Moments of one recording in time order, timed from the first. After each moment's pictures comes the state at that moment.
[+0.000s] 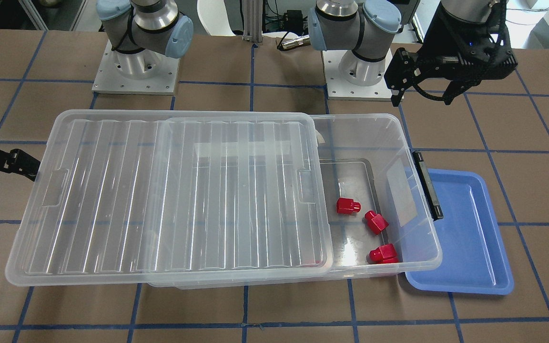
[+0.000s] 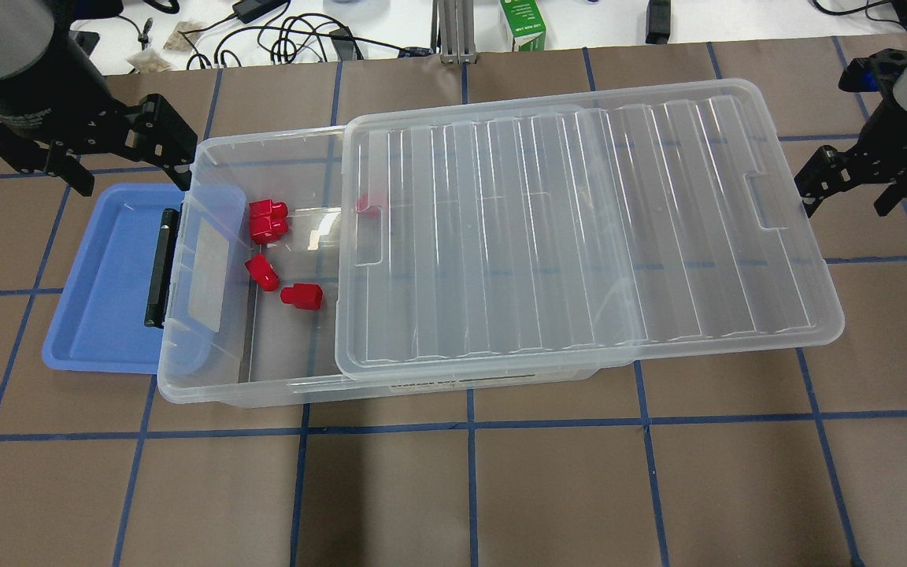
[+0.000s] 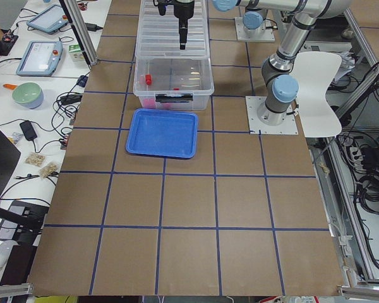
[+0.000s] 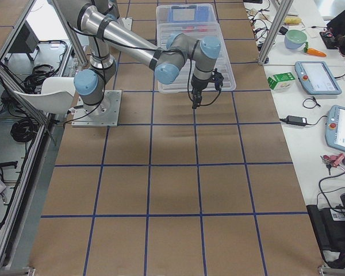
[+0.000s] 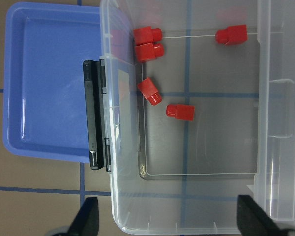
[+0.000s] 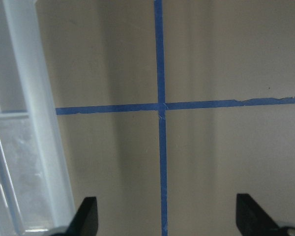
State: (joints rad) left arm -1.47 -1.49 -1.53 -1.64 1.62 0.05; right arm 1.17 -1.39 1.70 -1.80 -1.63 -0.37
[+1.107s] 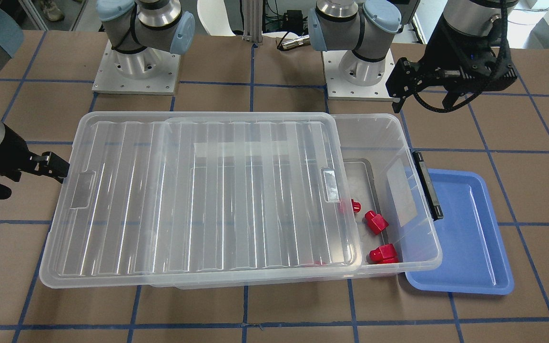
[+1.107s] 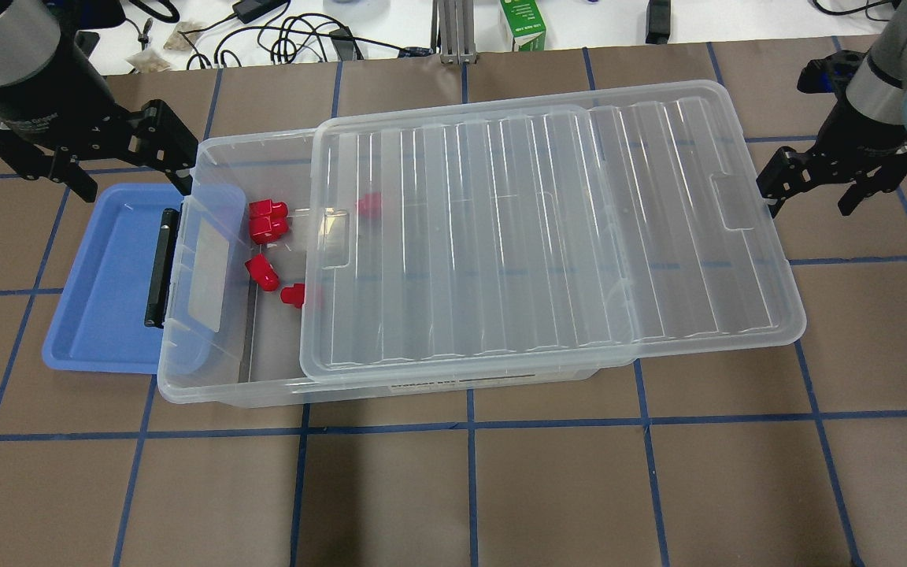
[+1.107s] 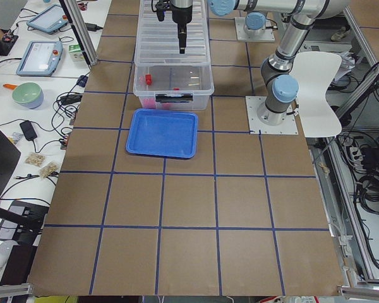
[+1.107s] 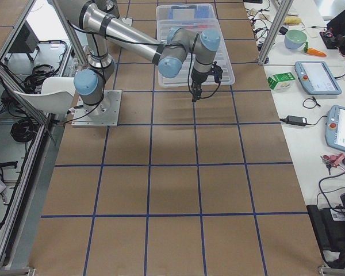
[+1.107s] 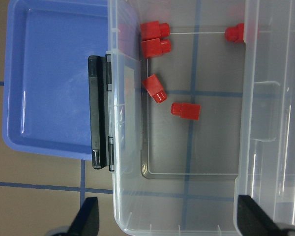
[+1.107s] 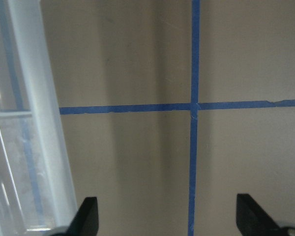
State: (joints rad) left arm -1.47 -1.51 -1.54 -1.64 1.62 0.05; right arm 1.28 -1.39 1.70 -1.79 -1.63 -0.26
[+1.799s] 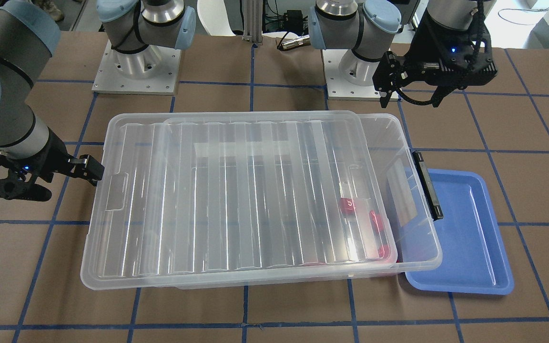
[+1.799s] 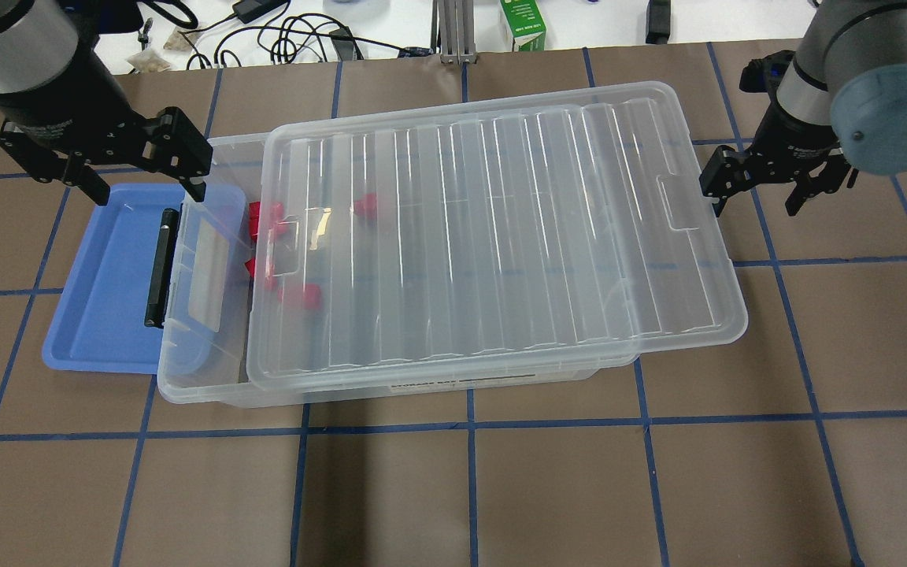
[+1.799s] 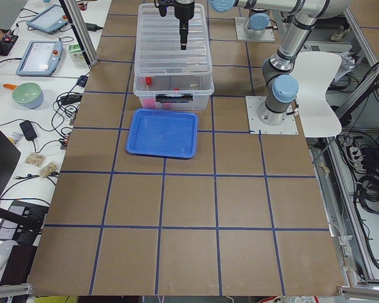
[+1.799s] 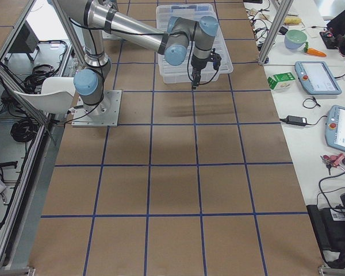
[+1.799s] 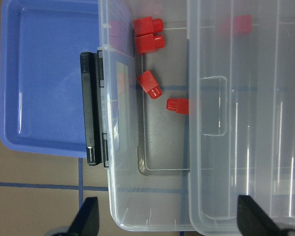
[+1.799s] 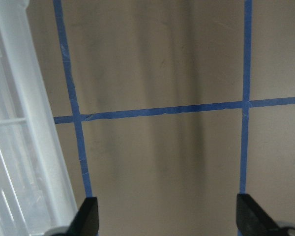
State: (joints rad) left arm -1.52 -1.50 -1.54 -1.64 1.62 0.05; right arm 1.41 -1.39 1.70 -1.80 -1.63 -0.09
